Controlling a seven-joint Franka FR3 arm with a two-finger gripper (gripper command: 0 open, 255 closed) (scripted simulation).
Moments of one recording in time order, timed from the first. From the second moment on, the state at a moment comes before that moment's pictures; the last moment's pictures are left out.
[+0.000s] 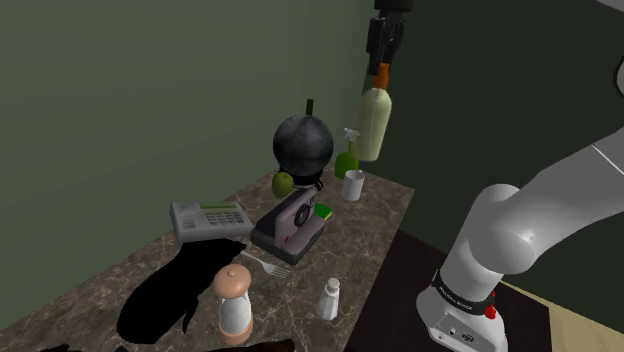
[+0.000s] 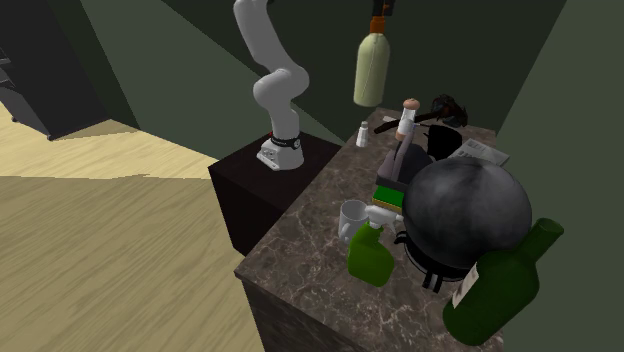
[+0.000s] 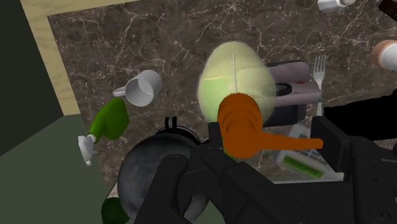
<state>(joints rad) 0.05 -0.51 0.02 -1.77 -0.06 1.26 -0.02</state>
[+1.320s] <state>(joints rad) 0.15 -0.34 0.43 -1.57 0.08 1.23 0.52</state>
